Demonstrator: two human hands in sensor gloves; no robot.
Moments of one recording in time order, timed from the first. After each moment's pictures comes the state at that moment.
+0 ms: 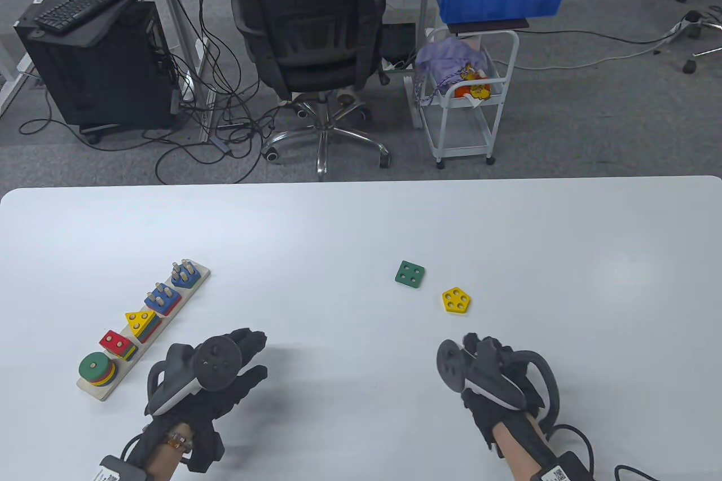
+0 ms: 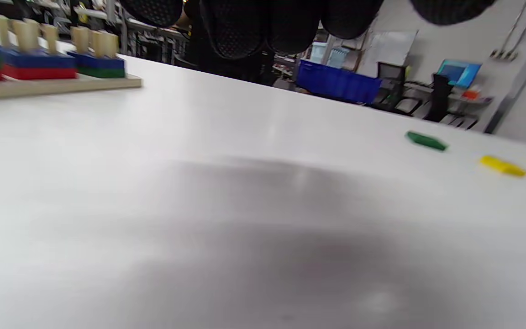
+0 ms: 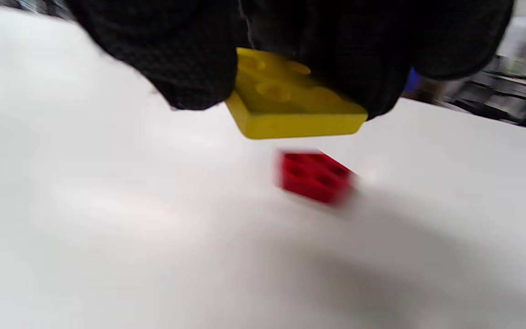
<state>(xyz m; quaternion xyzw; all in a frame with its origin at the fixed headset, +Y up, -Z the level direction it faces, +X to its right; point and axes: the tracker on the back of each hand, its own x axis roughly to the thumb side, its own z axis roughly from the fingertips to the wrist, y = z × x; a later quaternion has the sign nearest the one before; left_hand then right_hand) -0.257 -0.706 -0.294 -0.10 -0.12 0.13 0.98 0.114 -0.696 -0.279 -0.09 -0.05 -0.99 0.05</state>
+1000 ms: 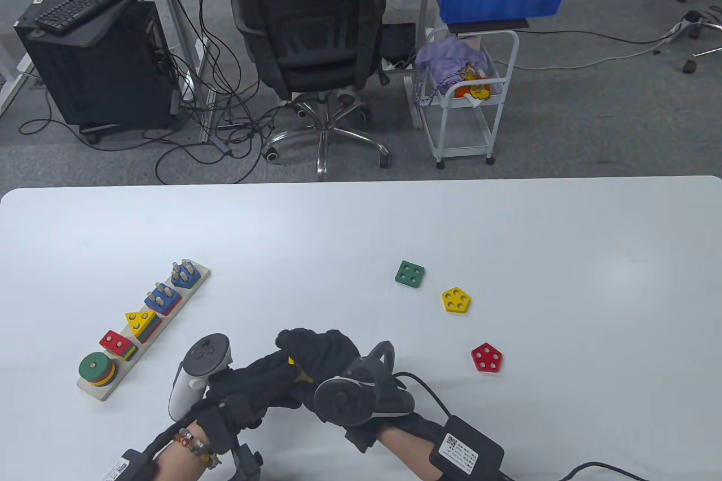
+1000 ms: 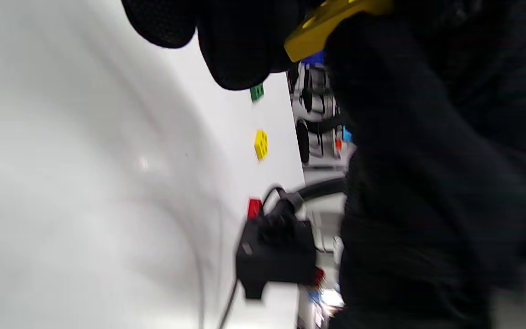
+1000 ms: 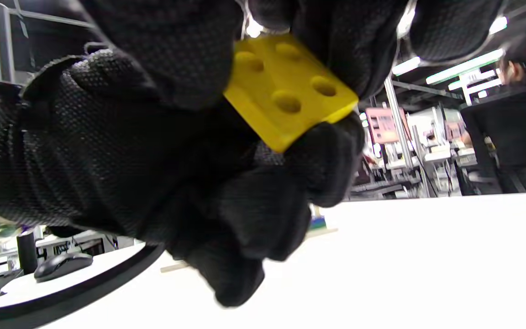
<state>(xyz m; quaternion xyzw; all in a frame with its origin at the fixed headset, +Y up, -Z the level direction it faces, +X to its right) -0.224 -0.738 -0.285 -0.29 -0.15 0.59 0.74 -0.037 -0.666 -0.263 -0.39 0.10 -0.90 -0.19</state>
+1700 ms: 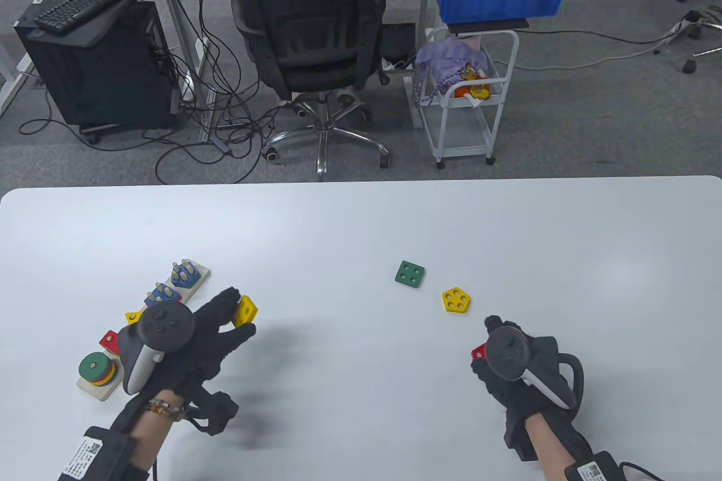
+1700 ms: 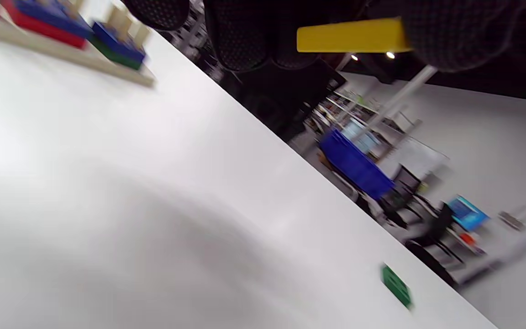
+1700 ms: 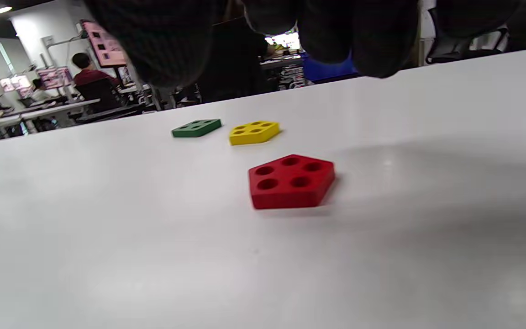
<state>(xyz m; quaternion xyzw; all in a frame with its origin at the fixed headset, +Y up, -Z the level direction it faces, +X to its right) -0.311 -0.688 -0.334 -0.05 0.03 0.33 0.94 0.209 -0.711 -0.292 0.02 -0.05 -0.99 -0.12</state>
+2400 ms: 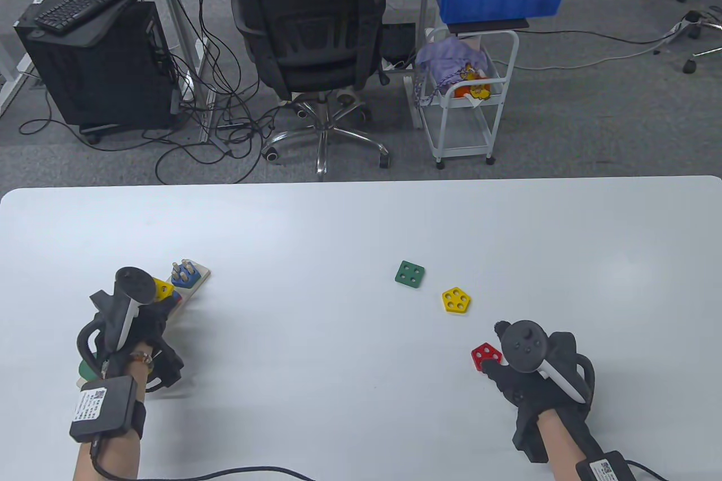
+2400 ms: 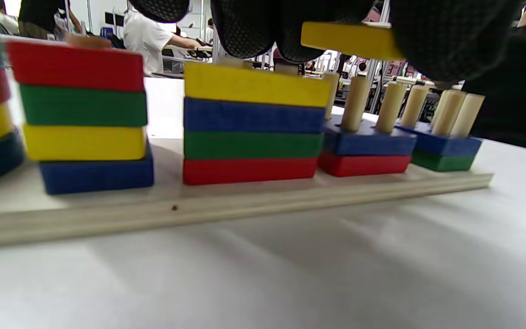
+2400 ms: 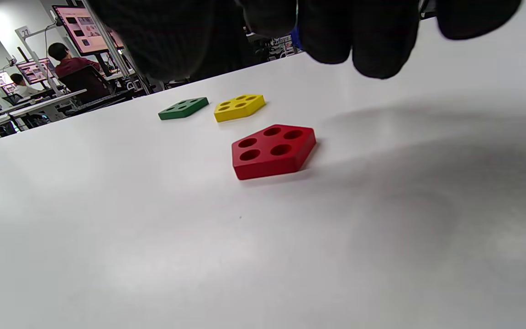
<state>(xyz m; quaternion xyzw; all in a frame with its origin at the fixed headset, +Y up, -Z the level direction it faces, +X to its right) -0.394 -0.725 -0.399 -0.03 0.31 0.07 0.95 0.220 -0.724 -0.295 0.02 -0.10 -0.98 -0.14</state>
